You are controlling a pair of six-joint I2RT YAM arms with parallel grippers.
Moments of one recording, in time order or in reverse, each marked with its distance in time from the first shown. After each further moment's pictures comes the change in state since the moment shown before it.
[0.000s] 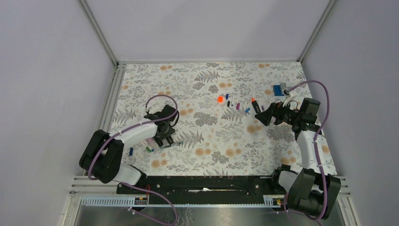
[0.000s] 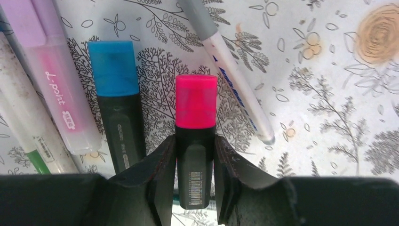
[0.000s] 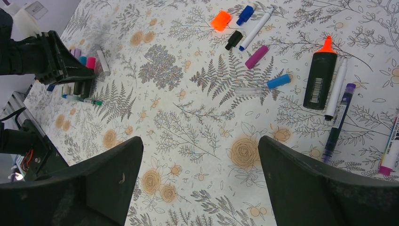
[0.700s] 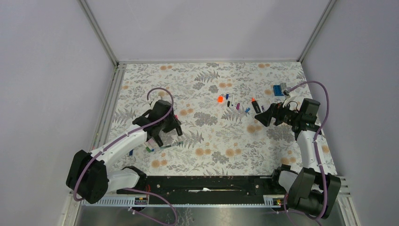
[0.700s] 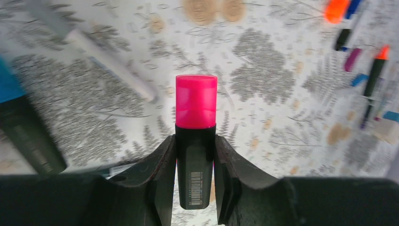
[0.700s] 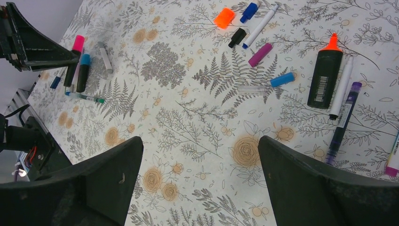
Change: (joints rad) left arm 0.001 -0.252 0.005 0.094 0.237 0.114; right arm -0.004 0.005 -0.007 0.000 -0.013 -0.008
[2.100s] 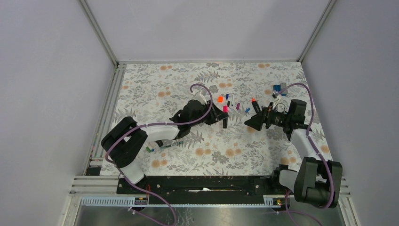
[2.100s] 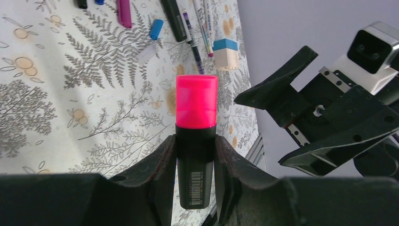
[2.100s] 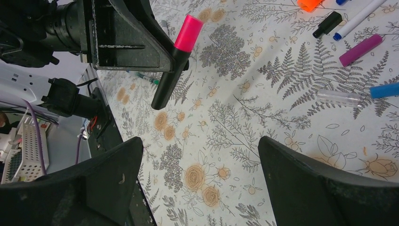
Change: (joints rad) left arm -0.279 0.476 0.096 0.962 0.330 -0.086; right arm 0.136 0.103 -0.083 0.184 -0.181 0.119
